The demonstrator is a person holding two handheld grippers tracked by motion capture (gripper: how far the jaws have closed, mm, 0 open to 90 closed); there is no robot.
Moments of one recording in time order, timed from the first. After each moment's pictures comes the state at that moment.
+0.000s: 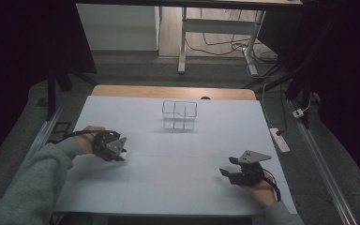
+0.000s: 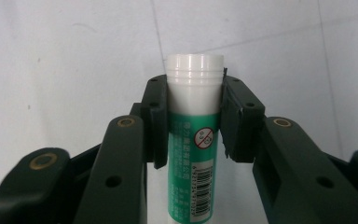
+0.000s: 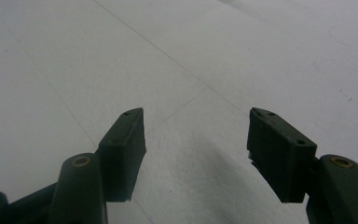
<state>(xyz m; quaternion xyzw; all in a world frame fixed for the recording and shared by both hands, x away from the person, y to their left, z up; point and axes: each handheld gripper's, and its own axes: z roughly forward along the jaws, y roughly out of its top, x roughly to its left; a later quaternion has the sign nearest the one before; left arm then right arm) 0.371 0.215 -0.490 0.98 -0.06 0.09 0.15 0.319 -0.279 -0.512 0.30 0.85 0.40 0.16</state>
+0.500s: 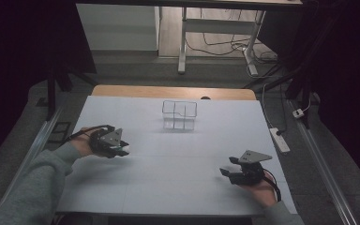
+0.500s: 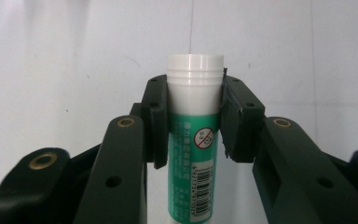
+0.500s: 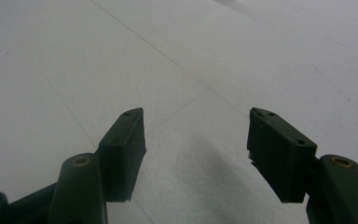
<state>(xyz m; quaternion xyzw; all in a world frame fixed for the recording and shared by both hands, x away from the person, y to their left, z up) 0.360 0.223 -0.474 0.96 0.04 0.12 0.26 0.319 -0.280 -0.511 0.30 0.85 0.40 0.16</state>
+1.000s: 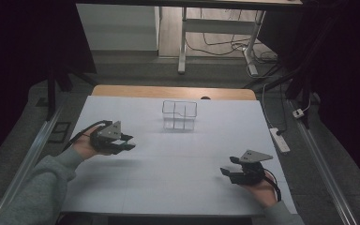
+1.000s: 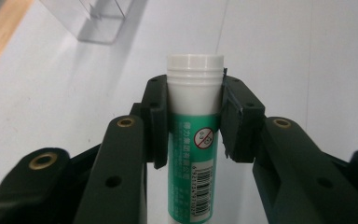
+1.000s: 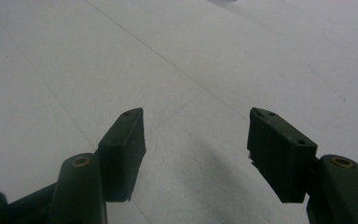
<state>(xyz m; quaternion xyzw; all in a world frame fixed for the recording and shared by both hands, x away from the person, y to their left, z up) 0.355 0.215 -0.456 0.92 0.12 0.14 0.36 0.319 -0.281 -0.511 0.30 0.85 0.41 0.16</state>
